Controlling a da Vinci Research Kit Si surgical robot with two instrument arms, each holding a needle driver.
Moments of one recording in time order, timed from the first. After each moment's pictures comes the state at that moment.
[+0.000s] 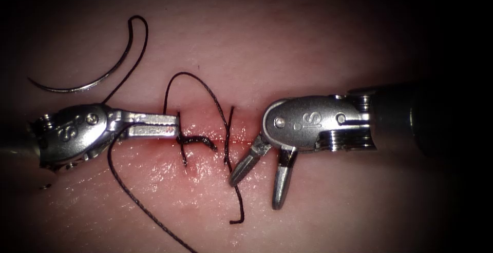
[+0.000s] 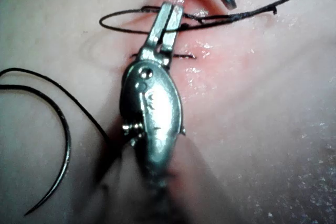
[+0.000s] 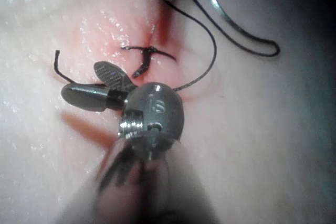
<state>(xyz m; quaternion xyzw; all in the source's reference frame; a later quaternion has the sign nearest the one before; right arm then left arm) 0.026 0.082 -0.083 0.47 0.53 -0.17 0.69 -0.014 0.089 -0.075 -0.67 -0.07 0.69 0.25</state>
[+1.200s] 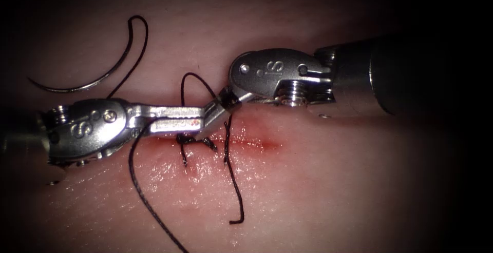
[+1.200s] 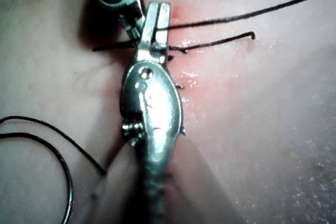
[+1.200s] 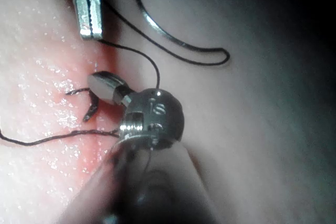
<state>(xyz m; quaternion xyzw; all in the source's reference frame) 0.031 0.087 -0.081 0.40 0.56 0.04 0.73 -0.018 0.090 -0.078 -0.65 -0.03 0.71 0.26</state>
